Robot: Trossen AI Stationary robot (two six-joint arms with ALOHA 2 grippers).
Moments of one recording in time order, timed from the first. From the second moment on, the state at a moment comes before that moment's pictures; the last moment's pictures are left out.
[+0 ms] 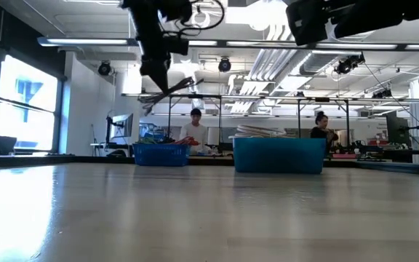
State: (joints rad) left arm 0.38 1.58 1.43 -0.85 -0.54 0.47; right arm 0.17 1.16 0.82 -0.34 -0.17 -0.40
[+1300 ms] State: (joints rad) left arm 0.65 1.88 1.43 -0.76 -0.14 0.60; right arm 0.12 1.15 0.82 -0.37 -0.17 -0.45
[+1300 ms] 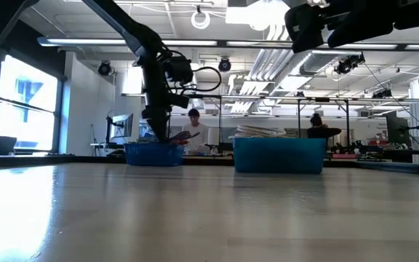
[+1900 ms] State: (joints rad) left arm 0.59 1.76 1.43 -0.77 -0.21 0.57; right arm 0.12 1.15 0.72 -0.26 -0.16 -0.47
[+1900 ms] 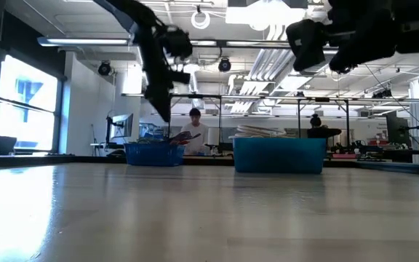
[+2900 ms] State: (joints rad) left arm 0.03 1.34 1.43 -0.83 -0.08 0.87; right arm 0.12 1.15 0.68 -0.10 -0.03 -0.45
